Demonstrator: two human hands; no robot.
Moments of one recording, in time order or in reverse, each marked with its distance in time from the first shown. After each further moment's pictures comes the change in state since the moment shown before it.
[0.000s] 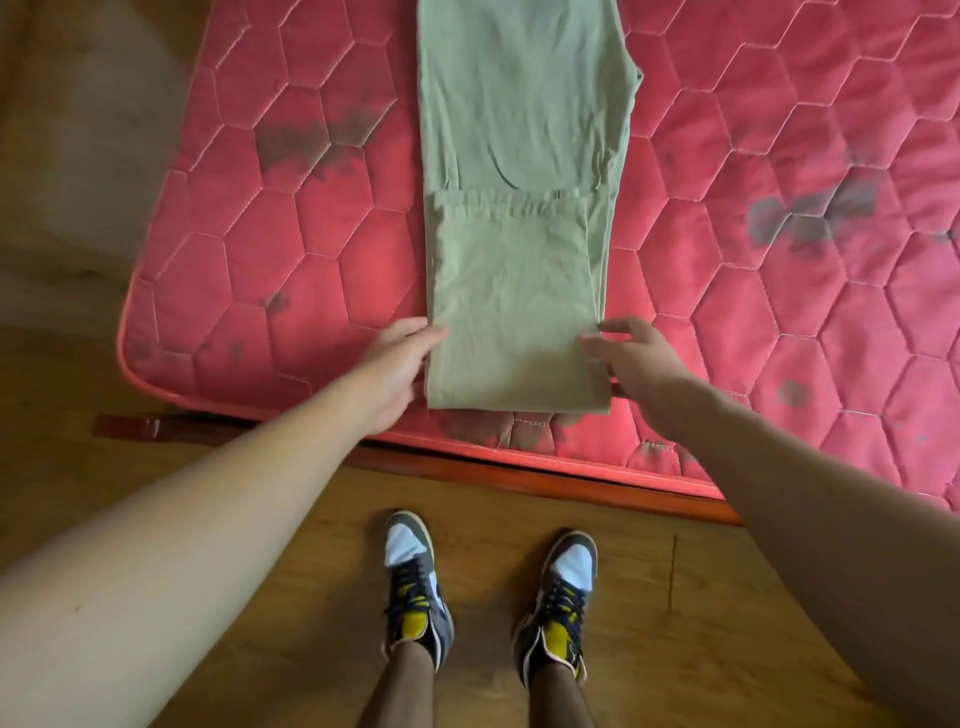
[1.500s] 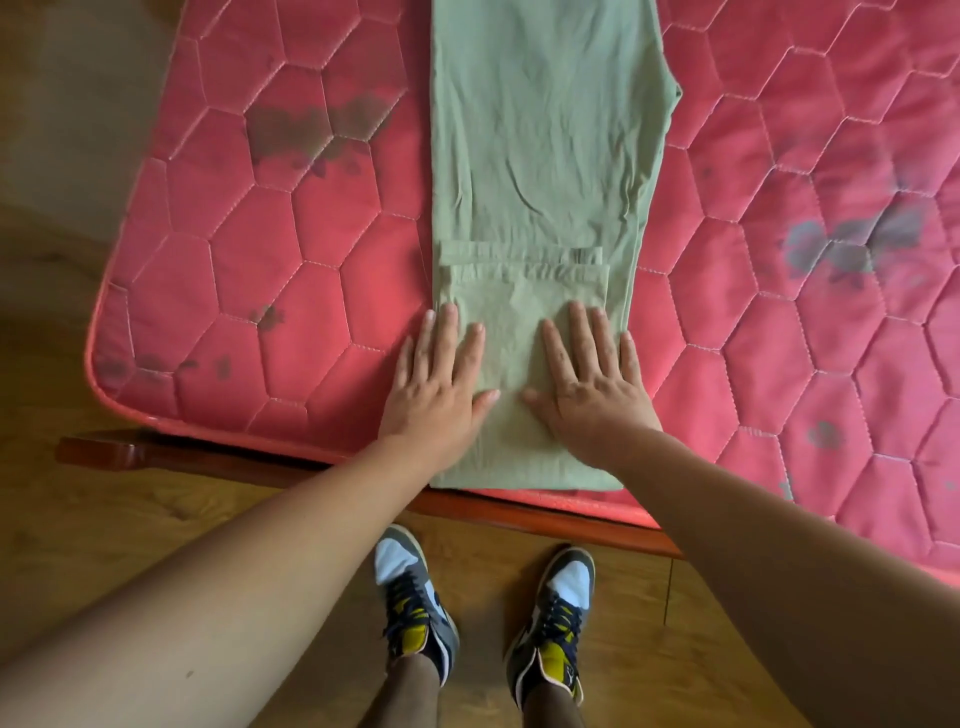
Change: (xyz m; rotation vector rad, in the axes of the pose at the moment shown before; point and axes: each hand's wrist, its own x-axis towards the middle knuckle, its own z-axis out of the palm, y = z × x) left_hand 0.052 -0.051 0.004 1.509 0.167 0.642; right_hand 0.029 0.015 0.056 -1.372 0.062 -0.578
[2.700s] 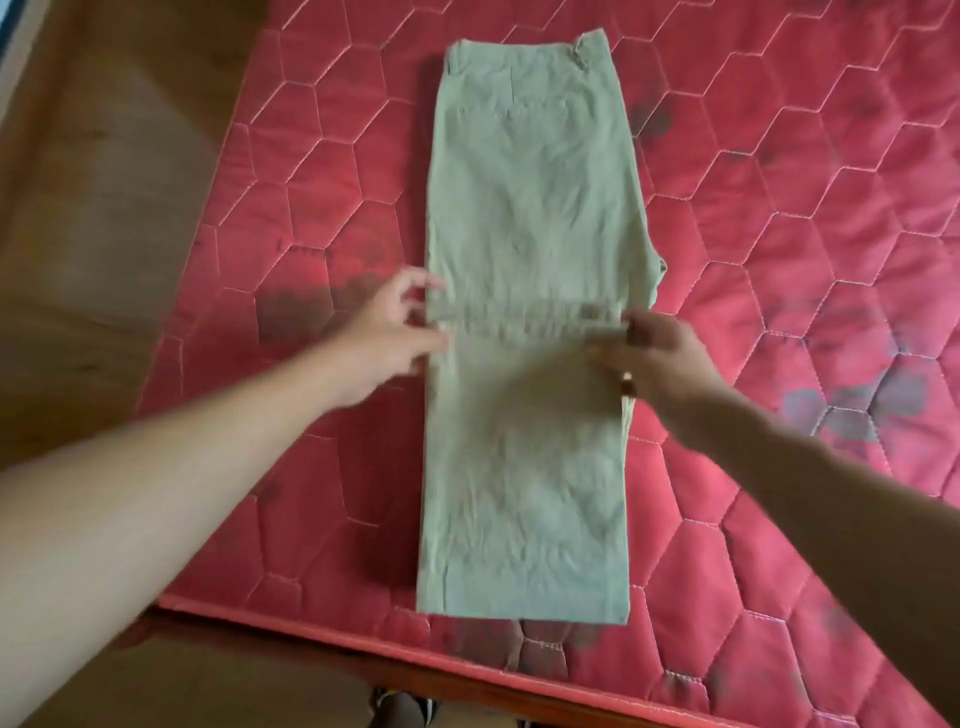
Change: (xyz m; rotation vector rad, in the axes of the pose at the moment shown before) left_hand 0.178 -0.054 -0.193 -1.268 -0.097 -0.277; right_hand 0.130 0.079 -0.173 1.359 0.120 0.203
